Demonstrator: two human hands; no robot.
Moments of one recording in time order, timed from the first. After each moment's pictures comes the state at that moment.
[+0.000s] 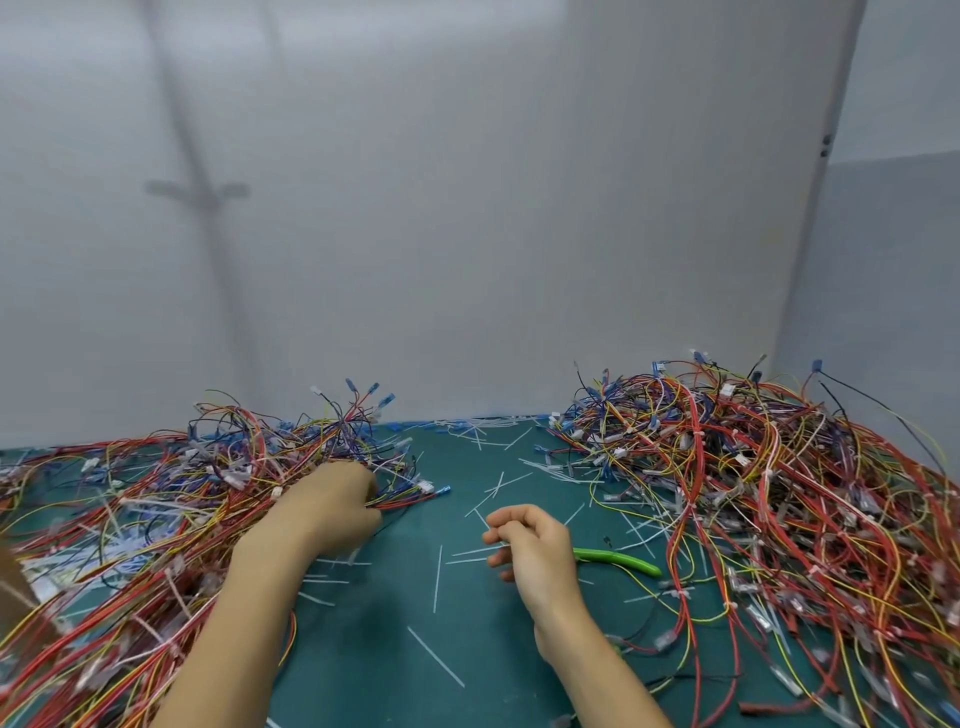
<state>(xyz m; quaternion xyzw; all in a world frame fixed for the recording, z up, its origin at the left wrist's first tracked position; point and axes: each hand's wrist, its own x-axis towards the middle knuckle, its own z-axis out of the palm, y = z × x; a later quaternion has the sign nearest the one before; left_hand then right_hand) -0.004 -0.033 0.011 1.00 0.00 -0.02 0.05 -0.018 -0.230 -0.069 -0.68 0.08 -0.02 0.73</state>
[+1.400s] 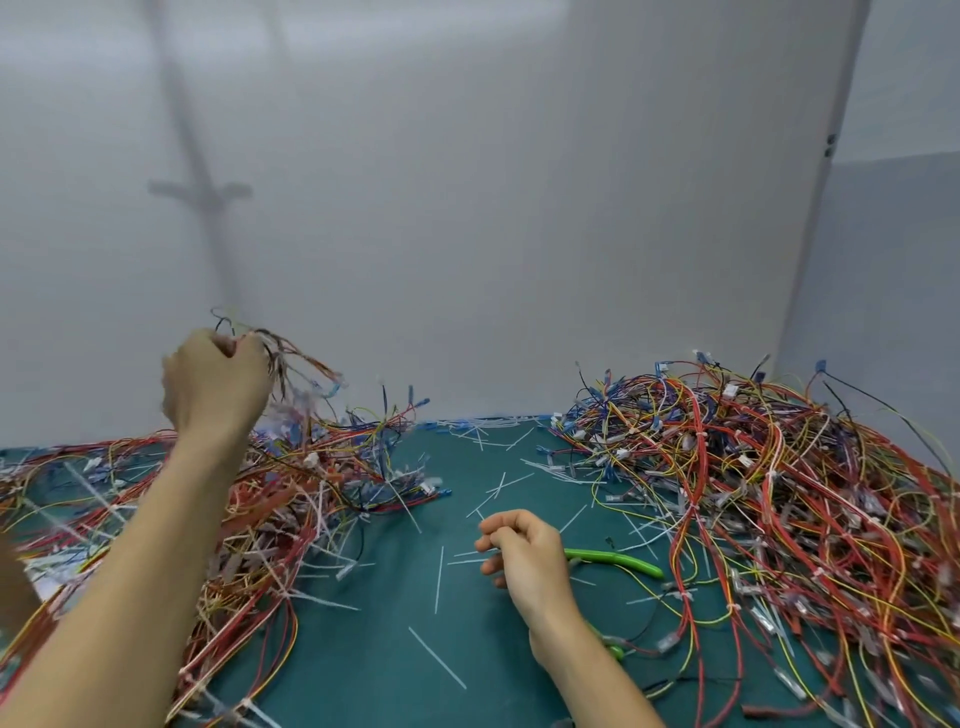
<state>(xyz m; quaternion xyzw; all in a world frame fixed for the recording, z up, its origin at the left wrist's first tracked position) 0.013 0.014 0.081 0.79 0.22 0.40 0.41 -0.019 -0.224 -0.070 -0.69 0.07 -0.01 0.72</state>
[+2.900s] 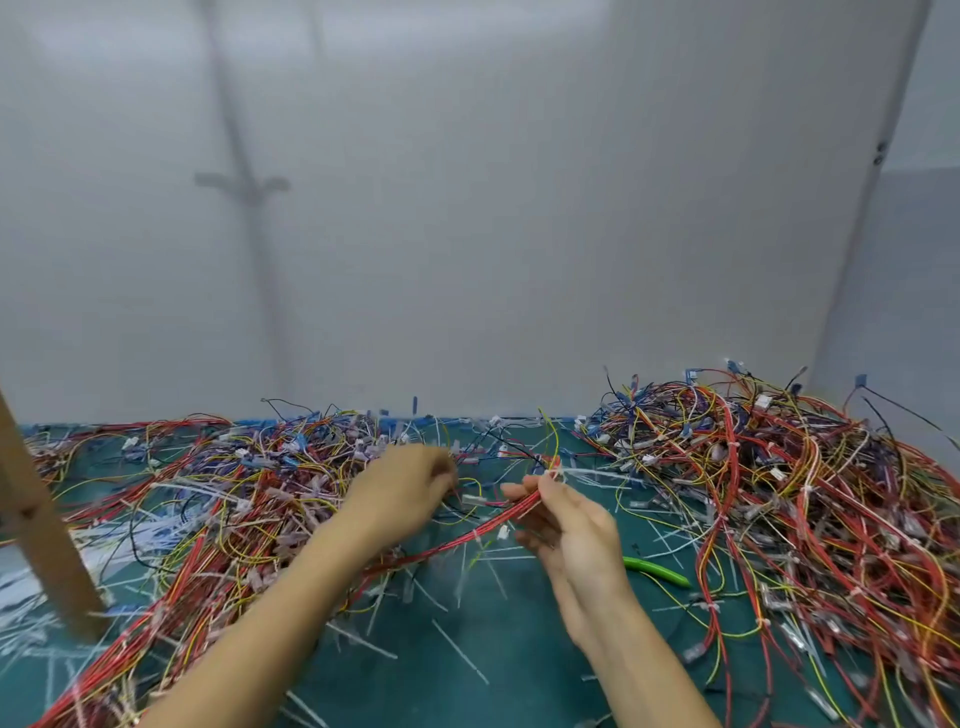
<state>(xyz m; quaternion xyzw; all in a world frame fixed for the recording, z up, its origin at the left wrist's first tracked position) -0.002 -0.061 0.005 0.98 -0.09 0.11 0.17 -0.028 -0.233 -0.040 -0.51 0.00 0.00 0.86</state>
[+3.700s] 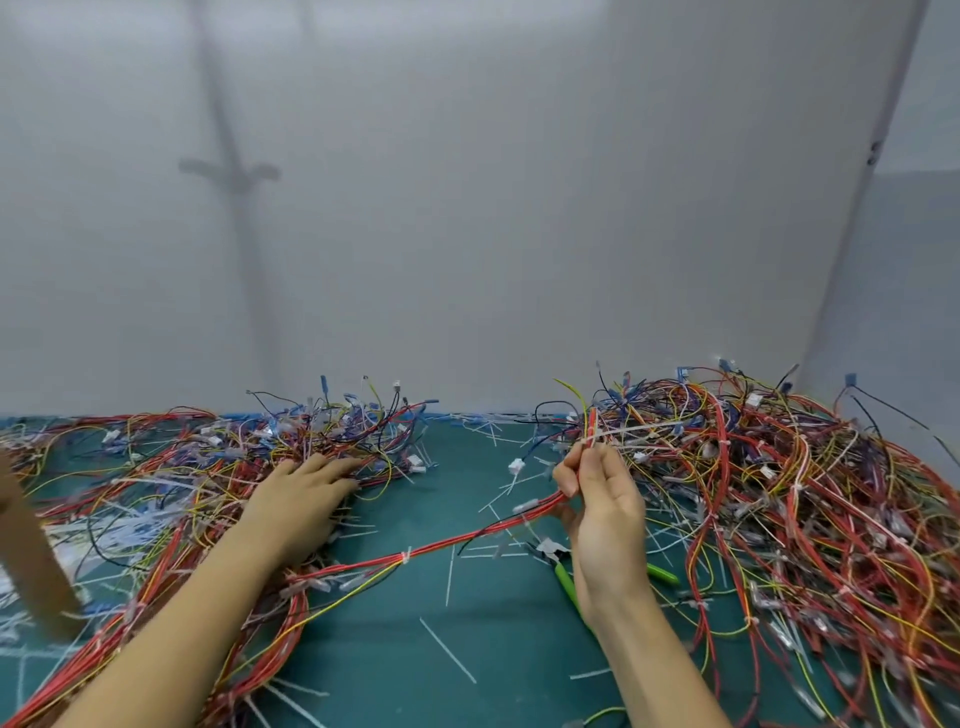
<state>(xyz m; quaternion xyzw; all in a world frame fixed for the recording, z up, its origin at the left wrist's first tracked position) 0.025 0.041 -0.048 0.98 -0.08 0.05 -0.18 -0.026 -0.250 -0.031 -0.55 -0.06 -0.16 0.82</state>
